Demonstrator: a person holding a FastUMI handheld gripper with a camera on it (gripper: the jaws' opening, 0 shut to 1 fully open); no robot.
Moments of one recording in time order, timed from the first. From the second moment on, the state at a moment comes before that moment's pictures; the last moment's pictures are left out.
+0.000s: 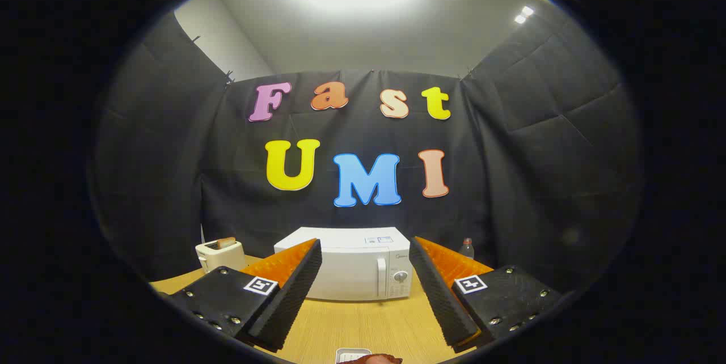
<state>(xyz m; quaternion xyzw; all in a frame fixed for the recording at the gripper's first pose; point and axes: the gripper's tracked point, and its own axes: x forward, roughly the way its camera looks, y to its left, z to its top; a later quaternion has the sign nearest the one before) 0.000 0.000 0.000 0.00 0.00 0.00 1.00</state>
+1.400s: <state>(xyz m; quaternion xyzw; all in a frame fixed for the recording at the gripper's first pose) 0.142 -0.028 -0.071 0.01 0.07 0.01 1.00</state>
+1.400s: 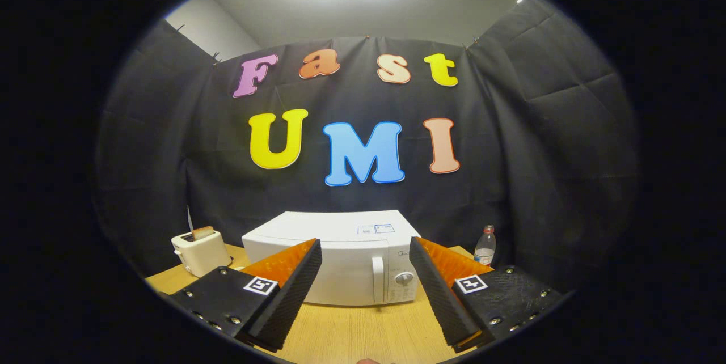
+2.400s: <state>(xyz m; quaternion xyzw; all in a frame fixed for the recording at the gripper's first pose) 0.252 -0.044 -0.193 0.00 0.18 0.01 0.98</state>
